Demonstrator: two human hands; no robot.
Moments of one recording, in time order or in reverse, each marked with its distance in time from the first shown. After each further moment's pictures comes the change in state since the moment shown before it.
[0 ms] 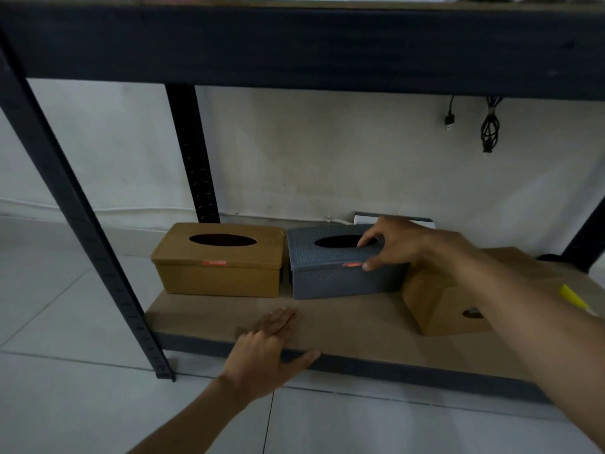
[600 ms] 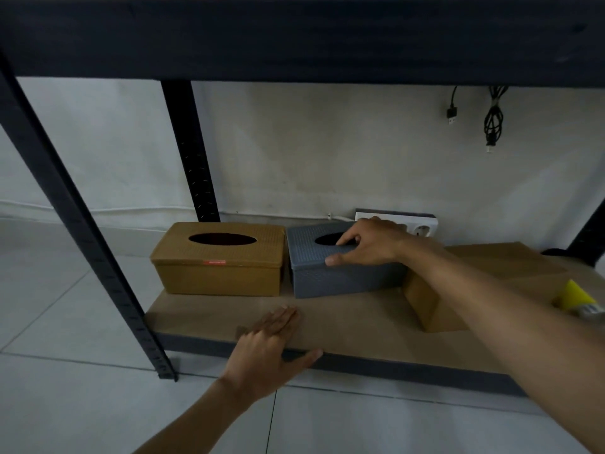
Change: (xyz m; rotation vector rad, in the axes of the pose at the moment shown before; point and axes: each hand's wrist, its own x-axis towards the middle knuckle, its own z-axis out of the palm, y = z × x) left_hand -0.001 0.012 -0.014 0.063 -0.097 -0.035; right_hand 0.007 -0.040 0.013 -0.043 0.015 0.037
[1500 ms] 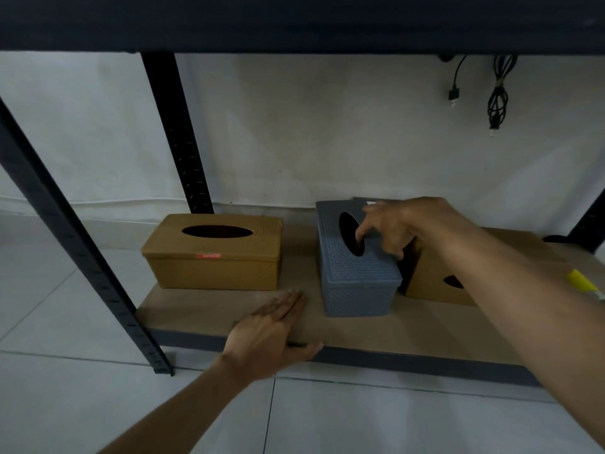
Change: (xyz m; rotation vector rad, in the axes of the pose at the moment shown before) left_hand 0.026 -0.013 0.011 0.074 -0.026 0.130; right_hand -0.001 0.006 -0.031 -0.479 -0.375 0.090
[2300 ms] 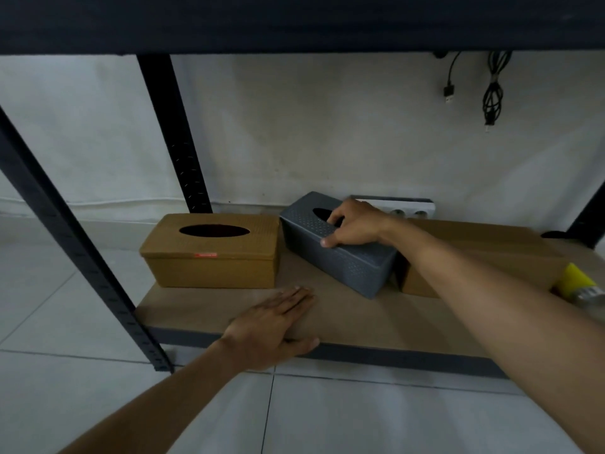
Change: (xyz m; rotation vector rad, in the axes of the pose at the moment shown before) left_hand 0.013 -0.009 -0.003 -0.020 -0.222 0.133; right_hand 0.013 -0.034 0.009 0.736 0.355 -0.027
